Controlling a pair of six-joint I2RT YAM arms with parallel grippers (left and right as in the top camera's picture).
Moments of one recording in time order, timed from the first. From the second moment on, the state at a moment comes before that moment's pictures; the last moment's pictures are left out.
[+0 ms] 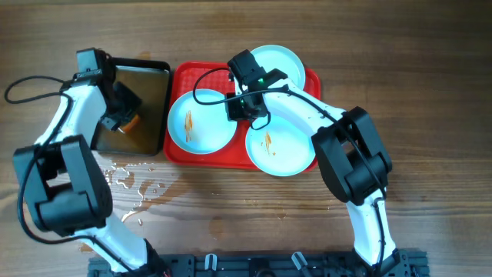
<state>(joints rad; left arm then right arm) 0.21 1.89 1.27 -0.66 -0.01 -0.64 0.59 2.23 1.62 -0.62 -0.24 0.44</state>
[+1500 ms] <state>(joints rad) 0.24 1.75 1.30 -0.71 0.25 -0.28 0.56 2.24 1.62 -0.61 -0.34 0.41</state>
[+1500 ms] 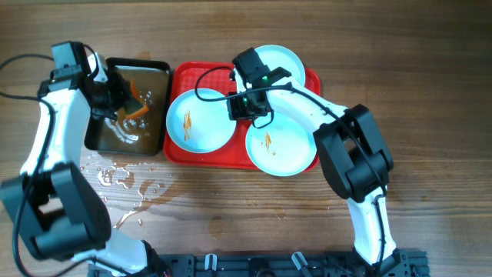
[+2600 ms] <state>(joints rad) -0.12 1.97 1.32 -0.91 0.16 -0.27 0.54 2.25 1.62 -0.63 -0.40 0.38</state>
